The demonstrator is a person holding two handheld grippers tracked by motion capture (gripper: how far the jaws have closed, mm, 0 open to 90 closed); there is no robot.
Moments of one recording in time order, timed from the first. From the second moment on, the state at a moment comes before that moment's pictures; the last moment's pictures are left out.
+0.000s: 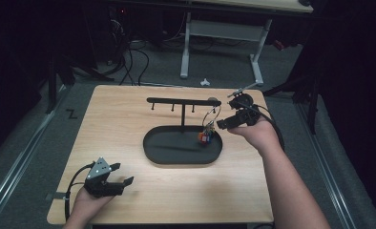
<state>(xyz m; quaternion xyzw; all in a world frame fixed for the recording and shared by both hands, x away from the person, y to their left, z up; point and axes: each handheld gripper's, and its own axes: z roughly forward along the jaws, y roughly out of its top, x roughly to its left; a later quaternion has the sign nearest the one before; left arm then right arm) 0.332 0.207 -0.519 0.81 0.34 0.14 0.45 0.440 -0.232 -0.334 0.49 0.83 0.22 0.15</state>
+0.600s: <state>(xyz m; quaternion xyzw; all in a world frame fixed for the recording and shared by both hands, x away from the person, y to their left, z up) 0.332 0.196 -0.522 0.83 0.32 0.15 0.43 0.357 -0.271 -0.449 0.54 0.75 0.33 0.21</state>
